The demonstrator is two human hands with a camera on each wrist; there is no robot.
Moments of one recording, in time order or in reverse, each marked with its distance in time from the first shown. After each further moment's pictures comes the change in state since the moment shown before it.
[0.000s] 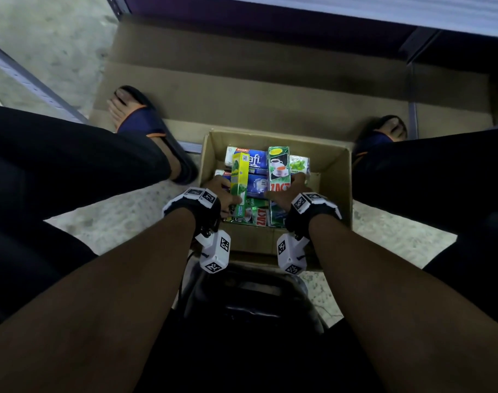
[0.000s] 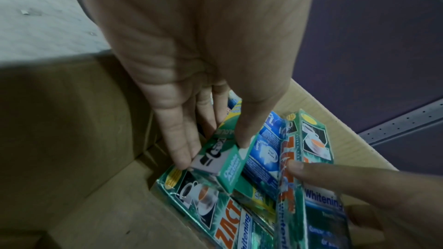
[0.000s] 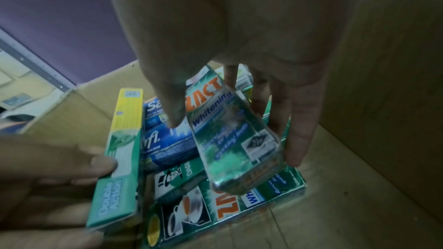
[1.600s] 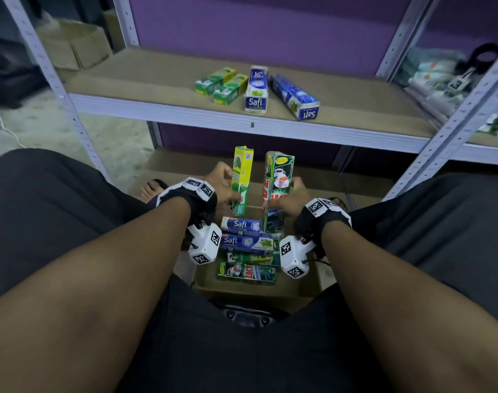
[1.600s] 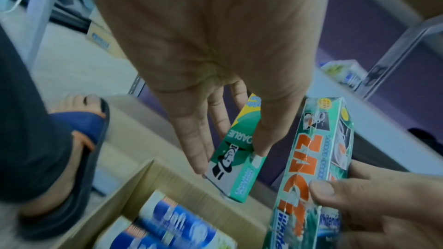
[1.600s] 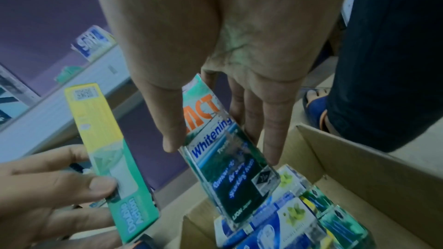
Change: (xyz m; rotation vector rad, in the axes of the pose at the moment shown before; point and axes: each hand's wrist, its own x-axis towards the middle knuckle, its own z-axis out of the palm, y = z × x) left_hand -0.176 0.100 -0.053 0.204 0.224 0.691; right_hand -0.165 -0.069 -0.103 0.256 0.247 -0.543
